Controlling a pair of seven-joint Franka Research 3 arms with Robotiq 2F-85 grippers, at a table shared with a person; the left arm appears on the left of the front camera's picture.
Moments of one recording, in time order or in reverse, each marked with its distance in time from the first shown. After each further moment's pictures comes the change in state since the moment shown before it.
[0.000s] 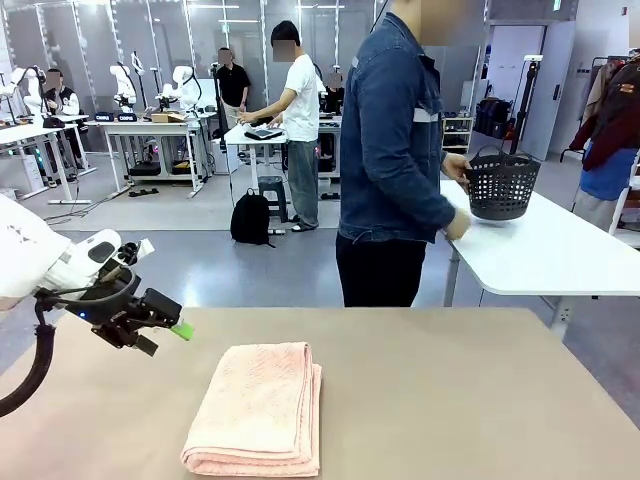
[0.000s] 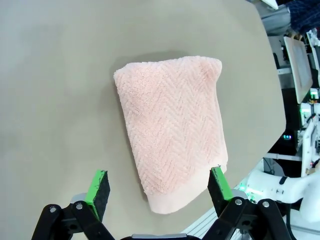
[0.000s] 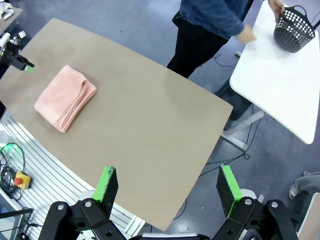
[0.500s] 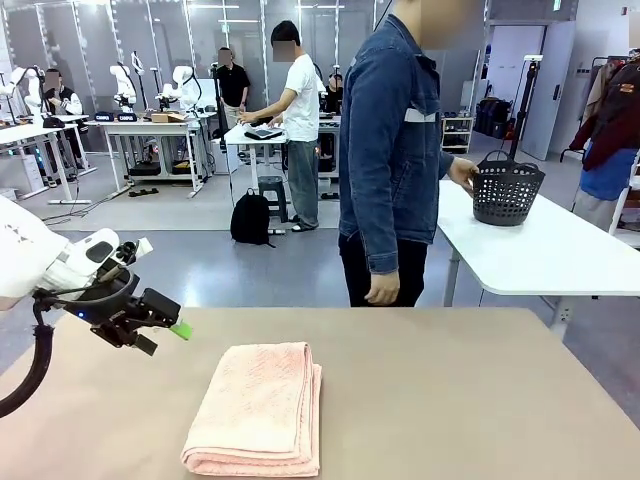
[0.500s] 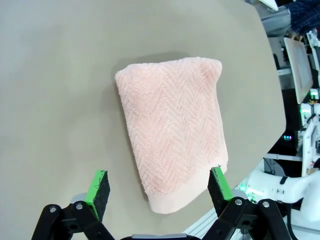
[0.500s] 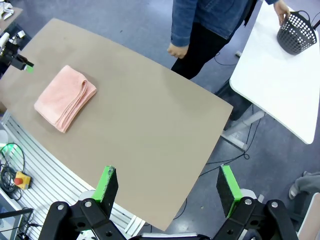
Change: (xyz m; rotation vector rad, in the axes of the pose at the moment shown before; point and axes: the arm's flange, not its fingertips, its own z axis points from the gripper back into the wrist) left arm -0.001 -0.001 0.001 -0.006 -0.007 -0.009; right arm 0.000 0.000 0.000 0.000 0.000 0.000
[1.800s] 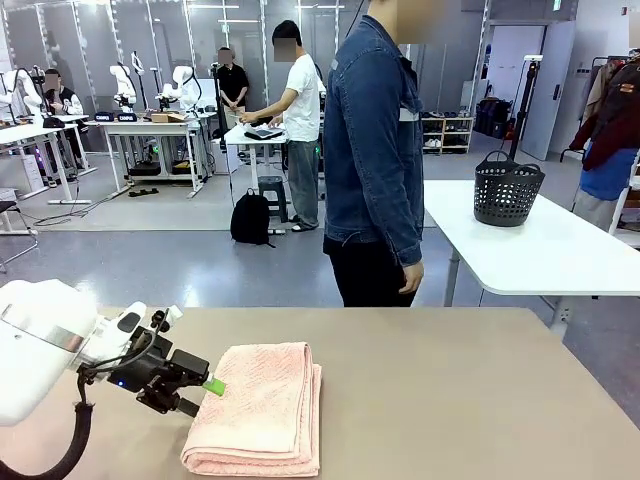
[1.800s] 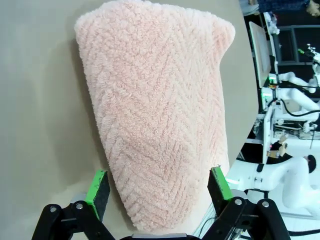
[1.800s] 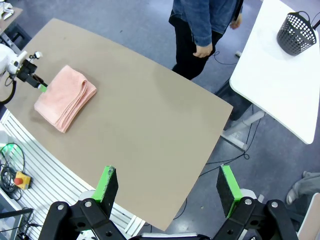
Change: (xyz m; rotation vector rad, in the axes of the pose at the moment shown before) left arm -0.043 0.046 -0.117 -0.274 0.092 0.086; right arm 0.000 0.000 0.000 0.000 0.000 0.000
